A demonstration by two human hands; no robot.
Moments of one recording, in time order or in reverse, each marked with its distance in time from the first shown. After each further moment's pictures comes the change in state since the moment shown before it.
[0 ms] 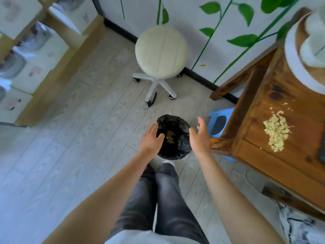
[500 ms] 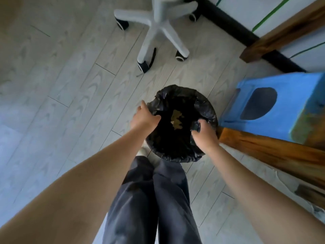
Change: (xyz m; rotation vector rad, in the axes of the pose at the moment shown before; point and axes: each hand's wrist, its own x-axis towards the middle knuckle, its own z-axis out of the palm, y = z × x) left_hand 0.254 -0.139 0.108 0.227 -0.004 -0.295; right_hand 0.178 0.220 0.143 -0.510 -0.347 0.200
